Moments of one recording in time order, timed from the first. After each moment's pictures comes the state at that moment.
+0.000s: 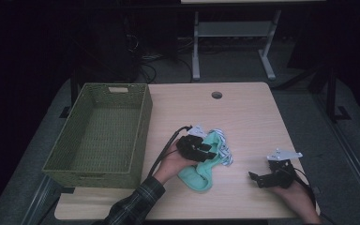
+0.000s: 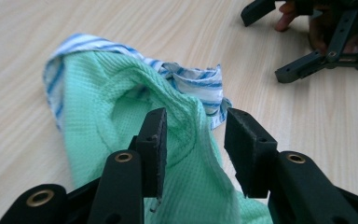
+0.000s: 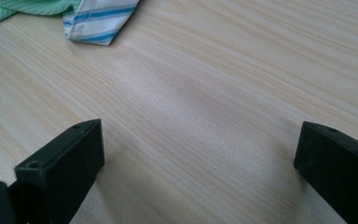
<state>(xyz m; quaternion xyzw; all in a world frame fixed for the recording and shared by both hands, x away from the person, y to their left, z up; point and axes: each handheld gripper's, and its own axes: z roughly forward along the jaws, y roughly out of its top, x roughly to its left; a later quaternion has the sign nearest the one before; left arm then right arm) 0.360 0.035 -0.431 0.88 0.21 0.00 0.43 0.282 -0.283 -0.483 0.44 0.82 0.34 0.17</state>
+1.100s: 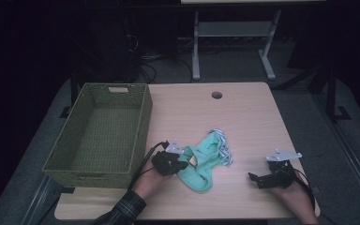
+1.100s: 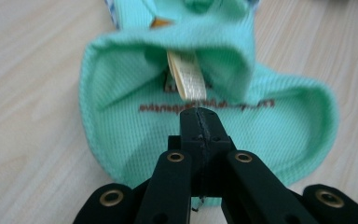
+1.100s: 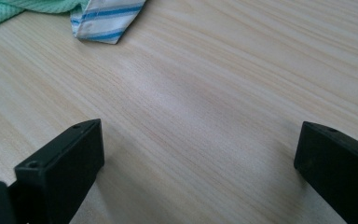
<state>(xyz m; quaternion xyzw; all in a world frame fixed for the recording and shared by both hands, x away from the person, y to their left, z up) 0.316 0.101 -0.447 0.91 0.25 0.05 0.34 0.280 -0.281 -0.483 0.43 0.82 0.34 0.16</state>
